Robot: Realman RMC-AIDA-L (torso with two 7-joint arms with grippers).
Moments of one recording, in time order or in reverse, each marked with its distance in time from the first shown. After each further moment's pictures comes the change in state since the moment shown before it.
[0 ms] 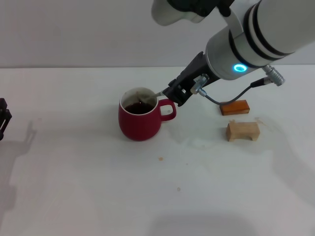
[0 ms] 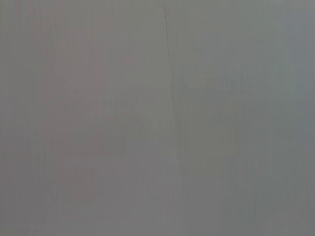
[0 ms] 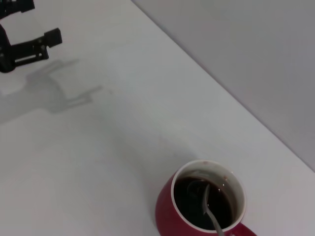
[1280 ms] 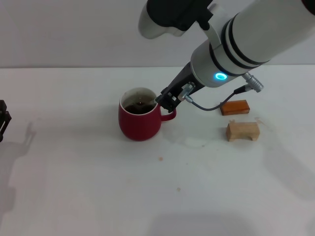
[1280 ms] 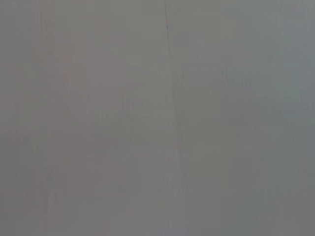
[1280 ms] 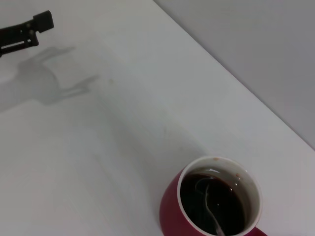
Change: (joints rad) left arm 0.006 0.000 0.003 0.000 0.000 0.000 0.000; right arm 0.054 0.001 -0.046 -0.174 0.022 -0.117 -0.002
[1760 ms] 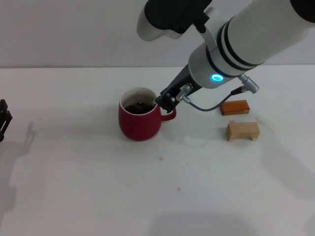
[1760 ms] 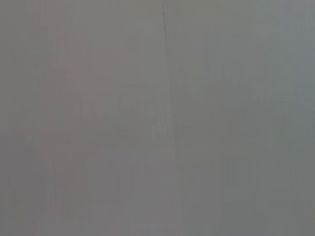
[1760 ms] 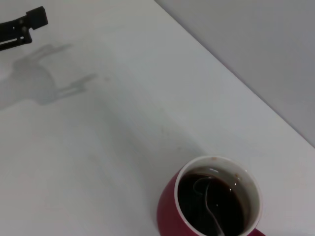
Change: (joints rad) left arm -0.003 0.002 0.005 0.000 0.000 0.000 0.000; right arm 0.016 0.001 -0.006 -0.057 0.002 -0.040 0.000
